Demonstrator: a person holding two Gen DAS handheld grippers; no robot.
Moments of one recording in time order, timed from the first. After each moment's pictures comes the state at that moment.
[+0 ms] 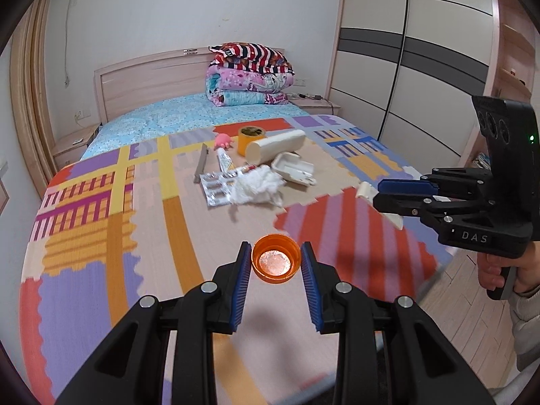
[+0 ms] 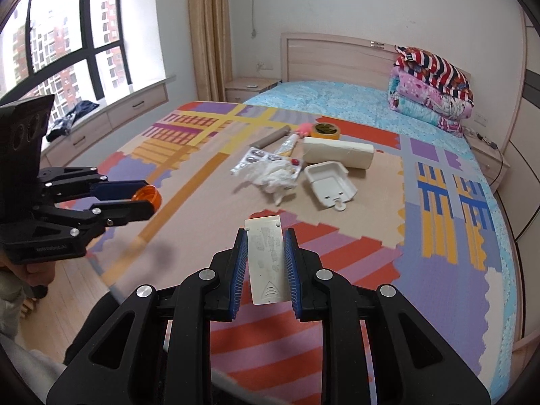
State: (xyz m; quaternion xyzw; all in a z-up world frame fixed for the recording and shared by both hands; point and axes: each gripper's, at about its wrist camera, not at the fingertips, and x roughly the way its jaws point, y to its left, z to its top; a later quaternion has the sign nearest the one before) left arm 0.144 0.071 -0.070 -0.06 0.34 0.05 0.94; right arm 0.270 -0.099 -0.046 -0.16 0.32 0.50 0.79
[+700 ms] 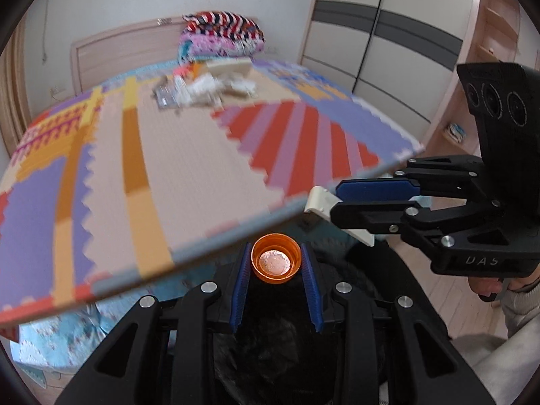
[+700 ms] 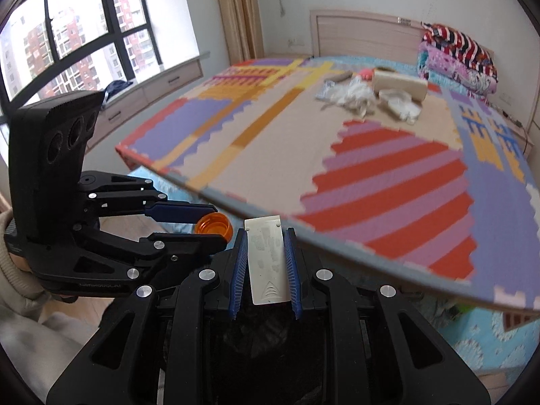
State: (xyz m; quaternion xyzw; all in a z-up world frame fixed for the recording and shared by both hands) left arm 0.065 -0.001 -0.138 -0.08 0.40 -0.01 0.91; right arm 0.155 -0.135 -0.099 -0.15 0.38 0.54 0.74
